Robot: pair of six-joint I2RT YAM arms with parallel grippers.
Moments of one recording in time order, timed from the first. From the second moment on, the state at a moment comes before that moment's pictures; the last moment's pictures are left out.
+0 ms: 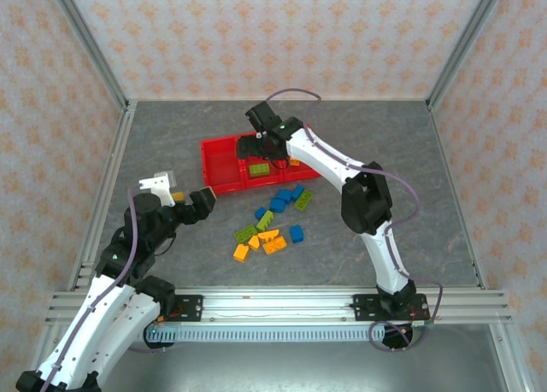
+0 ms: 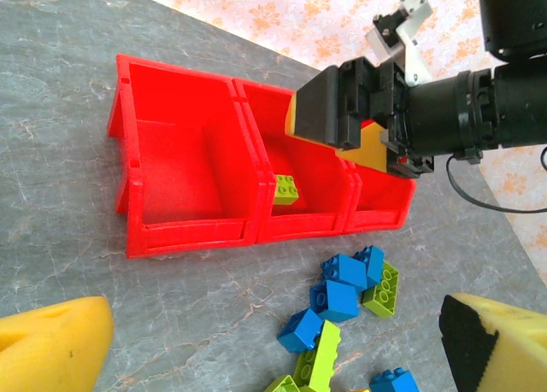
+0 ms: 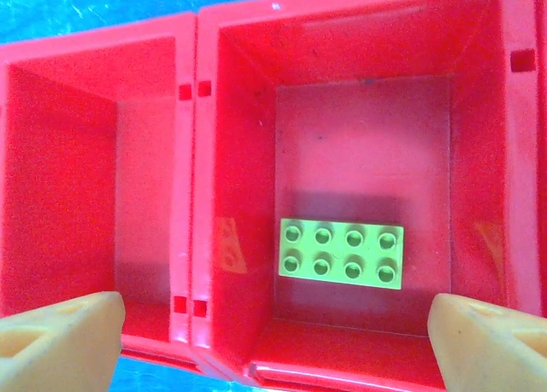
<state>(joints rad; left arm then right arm) -0.30 0.52 0.59 -0.48 0.03 -0.56 0.70 2.22 2.06 -0.82 -0.02 0.56</state>
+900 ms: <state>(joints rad) -0.30 0.52 0.59 -0.48 0.03 -0.56 0.70 1.70 1.34 -0.83 0.24 0.81</state>
